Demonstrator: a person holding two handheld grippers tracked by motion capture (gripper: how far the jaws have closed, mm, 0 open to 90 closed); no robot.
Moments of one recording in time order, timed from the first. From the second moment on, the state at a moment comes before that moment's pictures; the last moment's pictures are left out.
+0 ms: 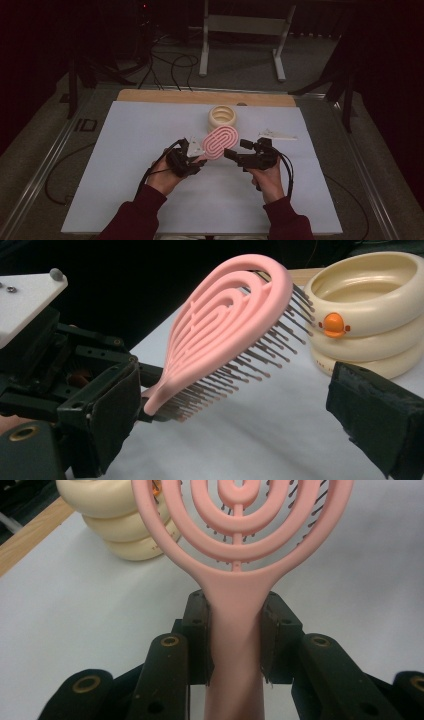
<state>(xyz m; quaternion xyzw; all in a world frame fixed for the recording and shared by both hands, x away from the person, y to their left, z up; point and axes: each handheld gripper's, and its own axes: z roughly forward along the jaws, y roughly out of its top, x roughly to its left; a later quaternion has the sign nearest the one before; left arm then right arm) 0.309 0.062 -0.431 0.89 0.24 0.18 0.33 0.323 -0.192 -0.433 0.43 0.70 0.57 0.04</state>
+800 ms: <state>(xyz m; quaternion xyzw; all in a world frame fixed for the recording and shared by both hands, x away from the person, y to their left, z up) 0.300 0.053 -0.431 0.89 0.23 0.18 0.34 0.333 -0.188 -0.434 0.44 0.69 0.58 0.01</state>
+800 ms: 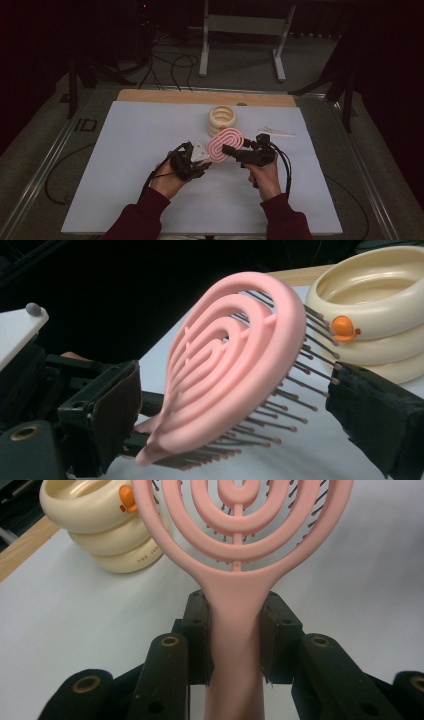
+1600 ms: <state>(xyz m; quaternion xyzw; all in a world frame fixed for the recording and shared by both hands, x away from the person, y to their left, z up) 0.299 0.050 -0.433 0.90 0.21 0.18 0.35 0.337 -0.185 -0.432 0.44 0.67 0.59 -0.06</state>
